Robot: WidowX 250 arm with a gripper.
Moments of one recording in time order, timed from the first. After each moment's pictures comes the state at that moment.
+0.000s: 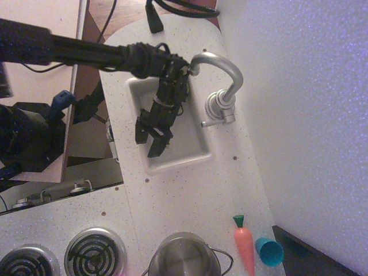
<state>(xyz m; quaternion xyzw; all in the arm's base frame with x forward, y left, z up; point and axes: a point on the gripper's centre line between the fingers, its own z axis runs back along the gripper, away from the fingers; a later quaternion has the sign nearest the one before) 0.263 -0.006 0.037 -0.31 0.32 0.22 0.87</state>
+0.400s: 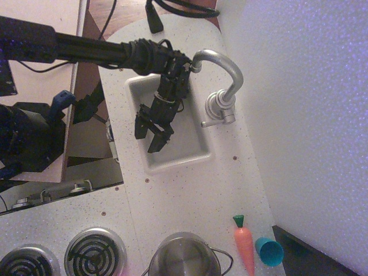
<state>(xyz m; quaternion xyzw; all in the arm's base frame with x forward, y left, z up) 0.264 -0.006 0.037 -0.31 0.32 0.22 0.87</state>
